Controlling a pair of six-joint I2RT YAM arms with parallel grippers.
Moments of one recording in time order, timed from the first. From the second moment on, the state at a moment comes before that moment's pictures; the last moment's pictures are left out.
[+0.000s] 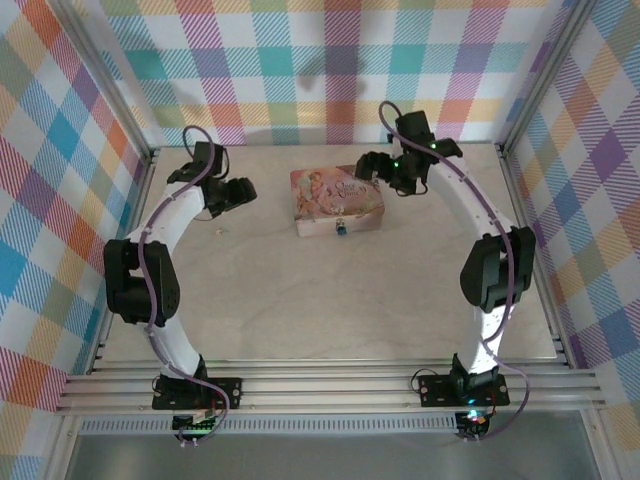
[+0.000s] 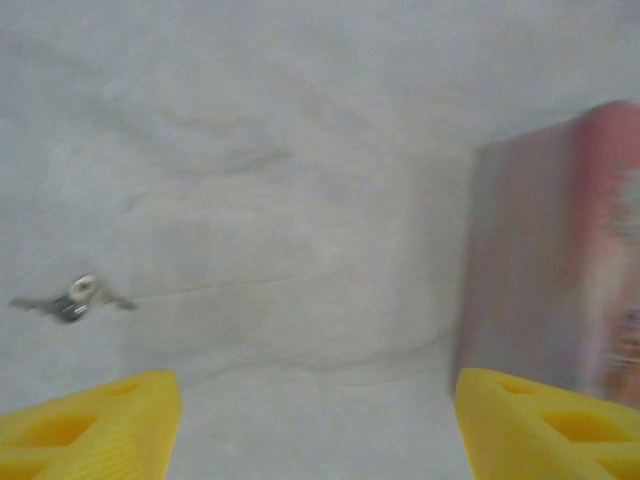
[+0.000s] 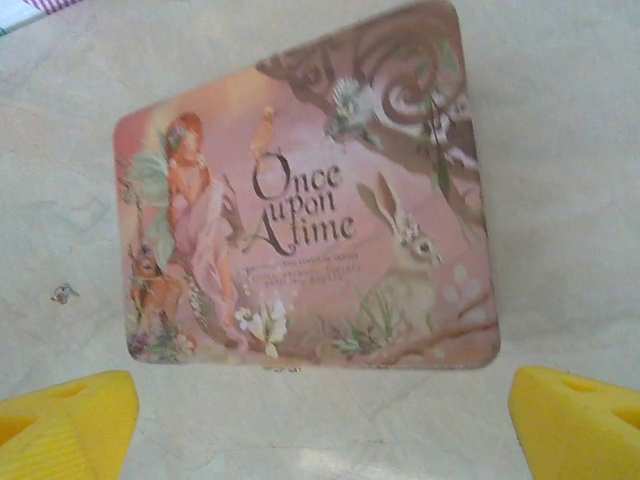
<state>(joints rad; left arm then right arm) -0.08 1.80 1.47 -0.71 0.11 -0.46 0.32 1.89 1.80 -0.88 -0.24 0.47</state>
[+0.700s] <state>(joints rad) 0.04 2.06 1.52 -0.77 0.02 -0.39 0.53 1.81 1.54 -0.75 -0.24 0.57</state>
